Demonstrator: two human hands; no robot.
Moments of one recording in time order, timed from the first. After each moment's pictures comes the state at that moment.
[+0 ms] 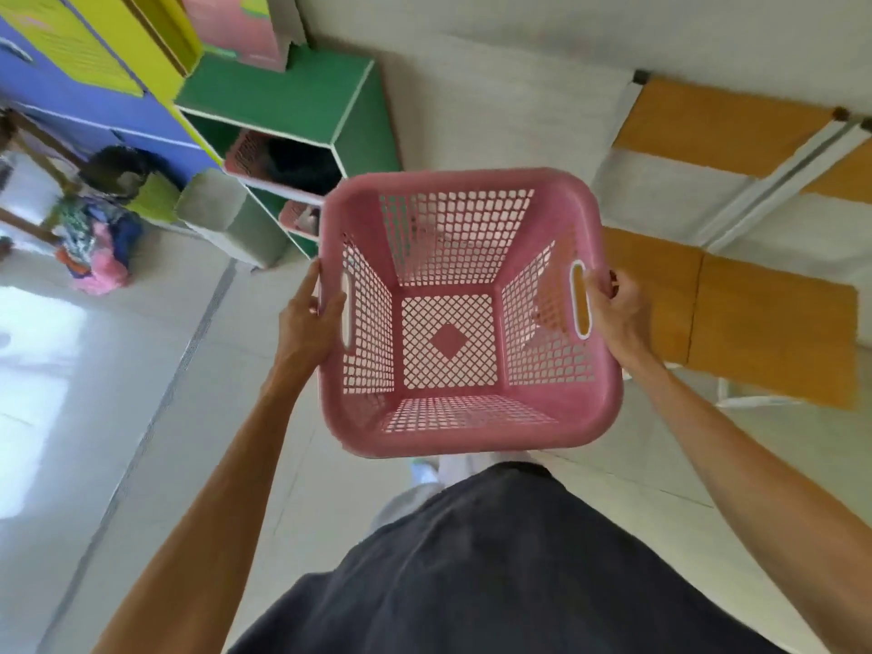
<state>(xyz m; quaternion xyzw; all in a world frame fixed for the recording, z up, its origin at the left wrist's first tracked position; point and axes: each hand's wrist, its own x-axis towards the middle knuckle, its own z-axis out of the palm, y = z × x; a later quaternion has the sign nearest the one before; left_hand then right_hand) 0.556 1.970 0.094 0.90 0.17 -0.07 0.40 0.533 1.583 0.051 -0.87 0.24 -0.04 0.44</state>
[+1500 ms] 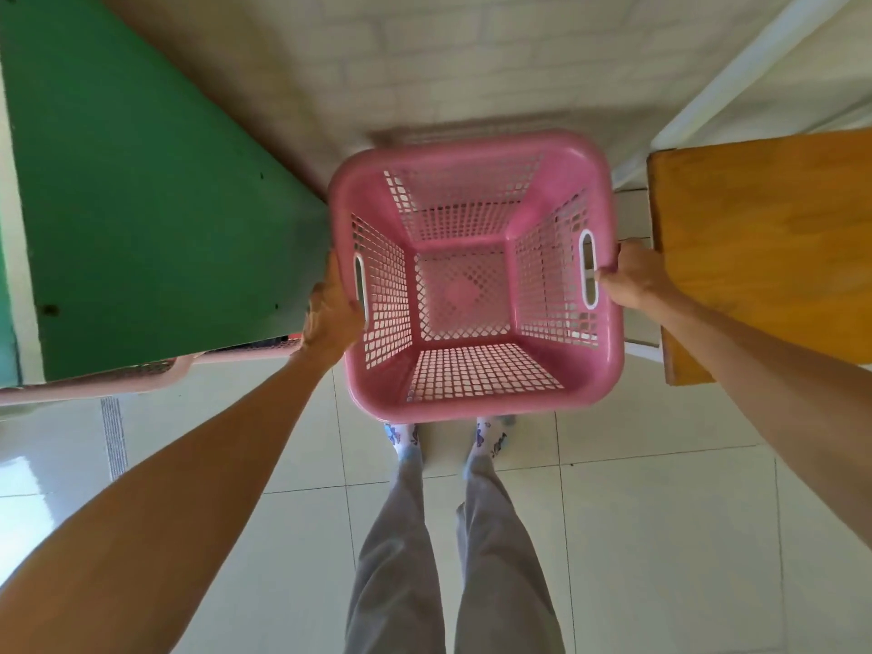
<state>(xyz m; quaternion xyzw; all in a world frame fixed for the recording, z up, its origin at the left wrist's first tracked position) 1.026 1.942 -0.397 0.92 -0.06 -0.27 0.28 0.878 1.574 -0.377 -0.81 0.44 0.26 0.29</state>
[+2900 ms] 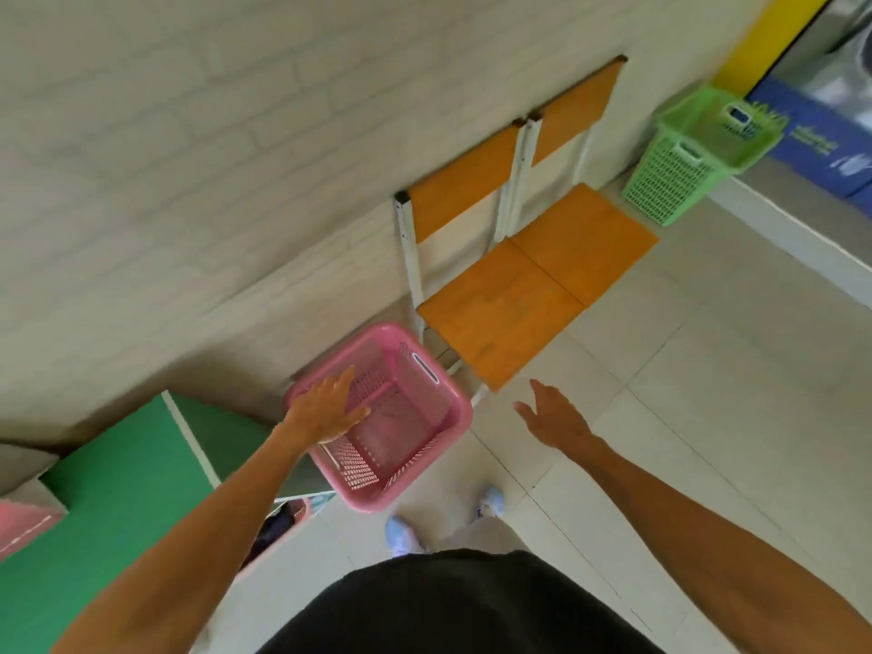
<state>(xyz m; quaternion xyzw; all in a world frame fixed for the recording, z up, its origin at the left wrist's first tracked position) 1.000 1.854 -0.017 0.79 -0.53 -0.31 -0.07 0.639 1.709 -0.020 -0.76 0.56 0.16 0.29</state>
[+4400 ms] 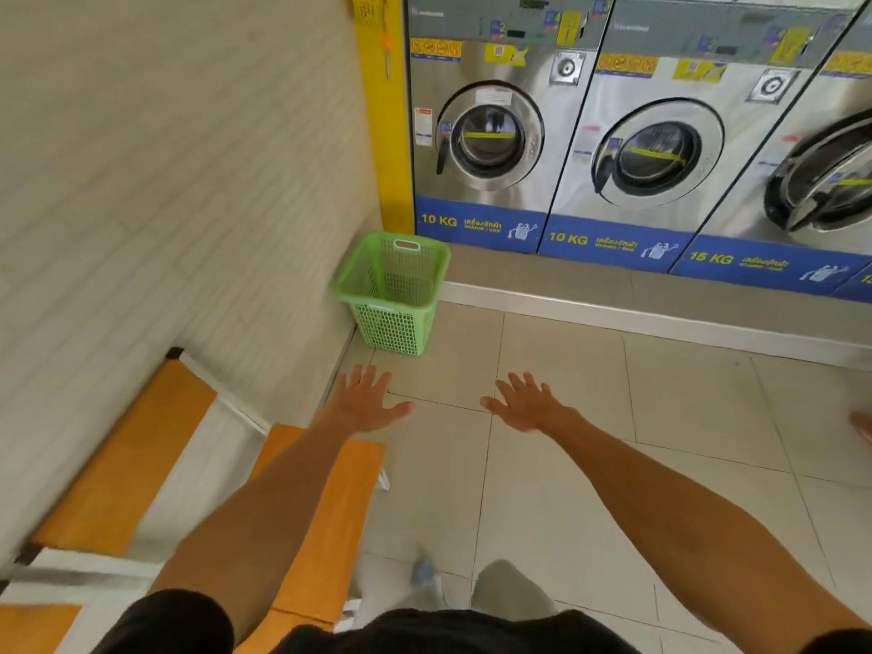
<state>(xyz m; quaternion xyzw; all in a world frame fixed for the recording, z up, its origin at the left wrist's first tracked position) 0.410 0.952 0.055 0.55 -0.80 -0.18 -0.18 0.112 1.022 0.057 -0.66 0.69 0.15 0.26</state>
